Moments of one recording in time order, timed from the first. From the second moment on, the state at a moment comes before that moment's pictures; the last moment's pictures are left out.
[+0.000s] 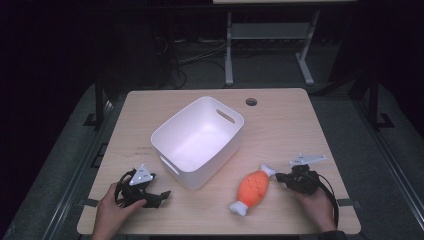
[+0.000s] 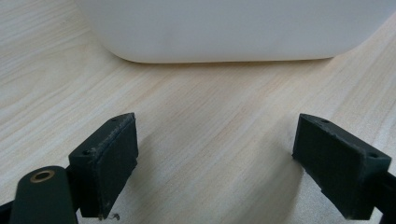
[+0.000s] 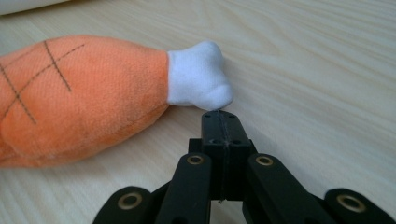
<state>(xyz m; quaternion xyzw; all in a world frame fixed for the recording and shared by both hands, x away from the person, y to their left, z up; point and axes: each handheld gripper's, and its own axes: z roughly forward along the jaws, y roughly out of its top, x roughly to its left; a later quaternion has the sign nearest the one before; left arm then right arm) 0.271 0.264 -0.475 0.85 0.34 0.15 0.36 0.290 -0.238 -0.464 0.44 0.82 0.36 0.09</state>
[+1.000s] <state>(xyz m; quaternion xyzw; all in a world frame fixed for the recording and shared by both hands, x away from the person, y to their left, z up) 0.271 0.264 -0.475 0.85 0.35 0.15 0.36 0.336 -0.182 -0.456 0.38 0.85 0.36 0.07</state>
